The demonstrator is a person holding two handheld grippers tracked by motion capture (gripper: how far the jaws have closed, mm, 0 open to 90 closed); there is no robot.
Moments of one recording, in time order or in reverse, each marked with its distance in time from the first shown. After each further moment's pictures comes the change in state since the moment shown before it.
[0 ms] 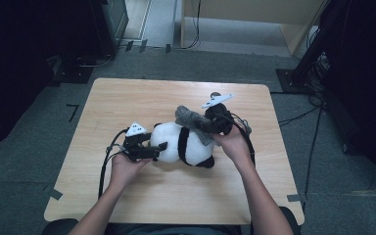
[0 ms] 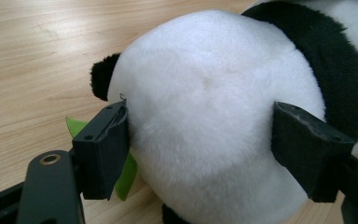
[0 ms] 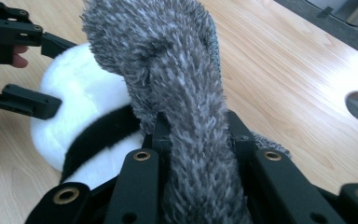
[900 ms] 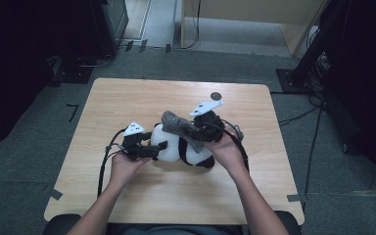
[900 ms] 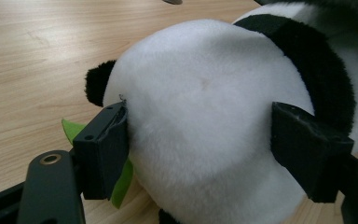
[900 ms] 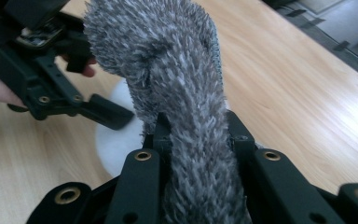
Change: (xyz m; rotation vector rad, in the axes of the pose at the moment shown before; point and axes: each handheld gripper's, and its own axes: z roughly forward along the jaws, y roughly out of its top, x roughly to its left) left arm 0.003 -0.001 0.000 -0.039 -0.043 -0.019; right arm 0.055 0.014 -0.003 -0.040 0.063 -0.128
